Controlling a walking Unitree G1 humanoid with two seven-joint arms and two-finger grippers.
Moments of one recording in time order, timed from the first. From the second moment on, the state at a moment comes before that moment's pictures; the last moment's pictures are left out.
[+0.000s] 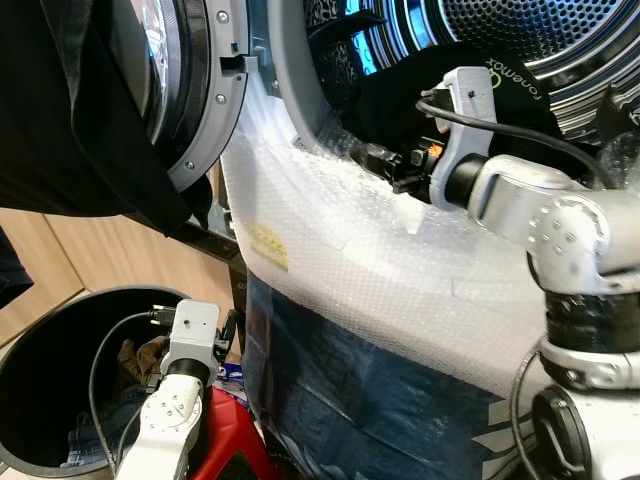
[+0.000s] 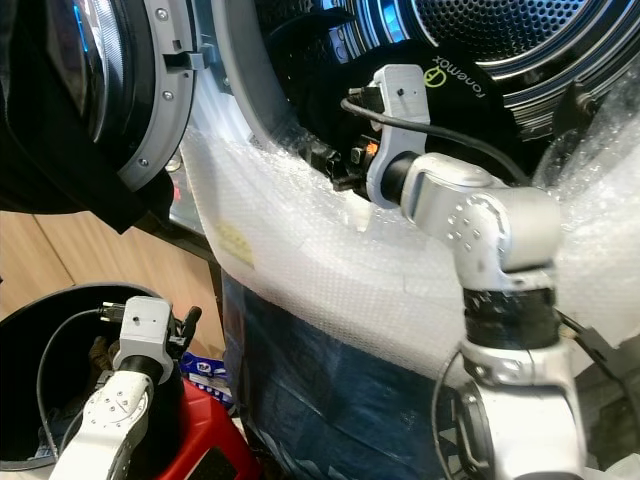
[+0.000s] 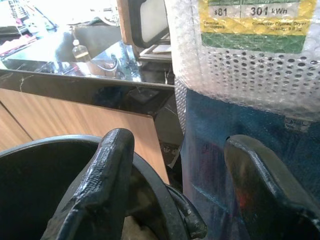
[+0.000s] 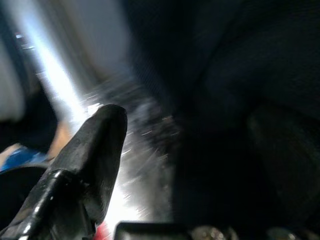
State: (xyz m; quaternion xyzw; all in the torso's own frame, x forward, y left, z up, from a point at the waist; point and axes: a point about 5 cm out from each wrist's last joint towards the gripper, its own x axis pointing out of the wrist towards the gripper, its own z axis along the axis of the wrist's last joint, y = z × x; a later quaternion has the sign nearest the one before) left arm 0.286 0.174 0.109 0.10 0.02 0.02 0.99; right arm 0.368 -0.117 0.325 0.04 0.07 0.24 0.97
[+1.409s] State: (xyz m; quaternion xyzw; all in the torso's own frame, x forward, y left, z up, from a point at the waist) left arm 0.289 0.172 0.115 0.10 0.01 0.04 0.99; right arm 0.420 -0.219 0.353 0.05 -0.04 -0.10 0.99
